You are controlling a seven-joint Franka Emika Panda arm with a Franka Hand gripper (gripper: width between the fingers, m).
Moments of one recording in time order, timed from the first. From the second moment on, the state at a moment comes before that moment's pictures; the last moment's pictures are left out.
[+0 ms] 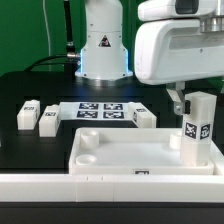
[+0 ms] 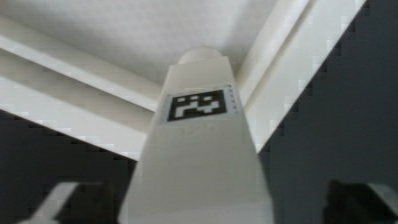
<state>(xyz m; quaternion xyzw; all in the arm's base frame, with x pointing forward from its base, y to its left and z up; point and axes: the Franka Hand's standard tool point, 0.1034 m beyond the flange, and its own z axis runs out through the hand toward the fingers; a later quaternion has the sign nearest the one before) 0.622 0.106 0.109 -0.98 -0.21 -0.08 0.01</state>
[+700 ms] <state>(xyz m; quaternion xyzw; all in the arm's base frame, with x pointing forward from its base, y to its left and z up) 0.621 0.105 0.109 -0.99 -0.12 -0.07 0.02</state>
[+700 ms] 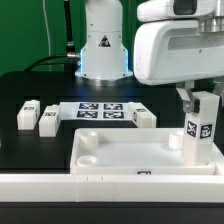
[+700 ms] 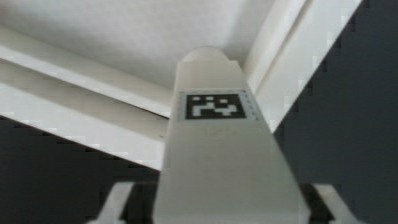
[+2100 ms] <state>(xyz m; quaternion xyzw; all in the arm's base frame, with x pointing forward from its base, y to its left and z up) 0.620 0.076 0.108 -0.95 0.29 -0.06 0.02</state>
